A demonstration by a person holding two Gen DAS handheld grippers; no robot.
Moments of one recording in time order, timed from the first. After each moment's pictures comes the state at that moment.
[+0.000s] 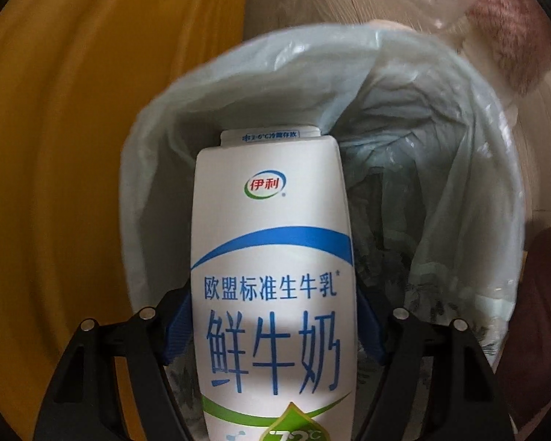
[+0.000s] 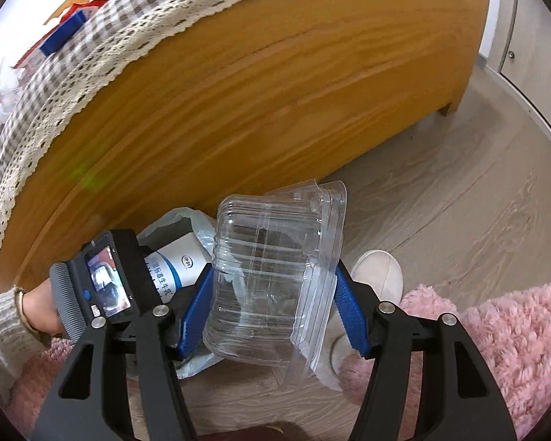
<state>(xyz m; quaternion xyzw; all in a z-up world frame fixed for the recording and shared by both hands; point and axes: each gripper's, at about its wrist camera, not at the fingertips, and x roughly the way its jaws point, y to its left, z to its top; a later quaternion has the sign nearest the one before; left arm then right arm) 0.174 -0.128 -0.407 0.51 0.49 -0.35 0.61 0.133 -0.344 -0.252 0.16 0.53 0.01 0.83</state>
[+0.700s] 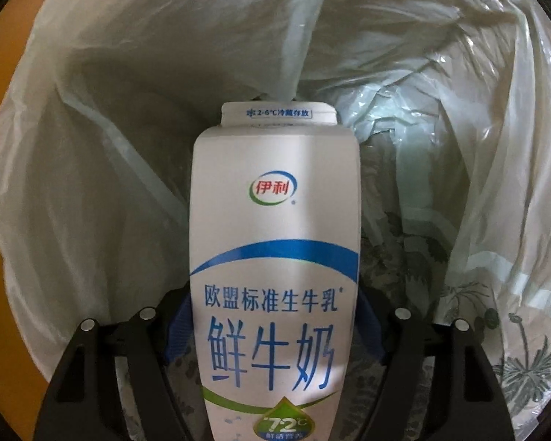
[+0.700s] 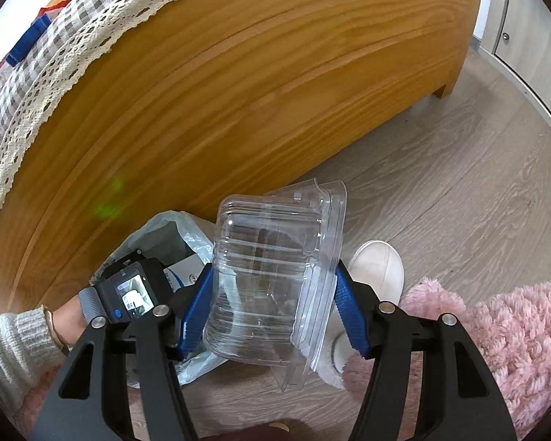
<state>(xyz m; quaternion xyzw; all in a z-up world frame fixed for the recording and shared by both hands) 0.172 -0.107 -0.472 0.53 0.49 -0.35 0.59 0.140 -0.347 -0.255 0.17 0.55 -0.01 0.82</state>
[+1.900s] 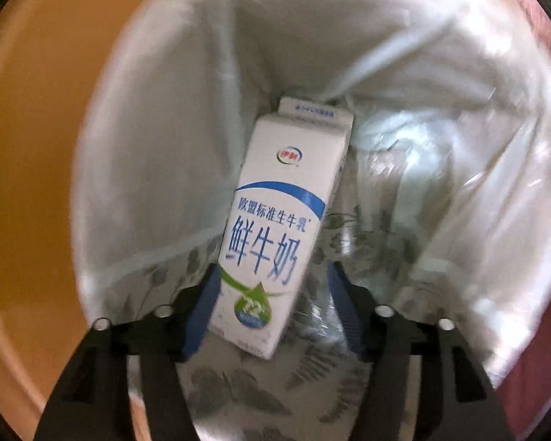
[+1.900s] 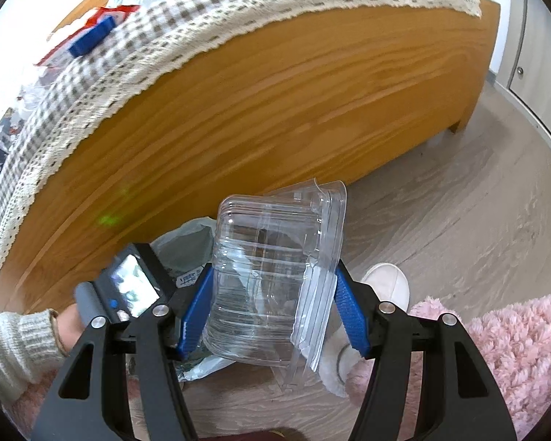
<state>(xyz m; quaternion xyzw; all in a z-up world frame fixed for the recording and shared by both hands) 0.181 -0.044 -0.402 0.39 0.60 -0.25 0.65 0.118 -0.340 -0.229 0.14 0.50 0.03 0.85</state>
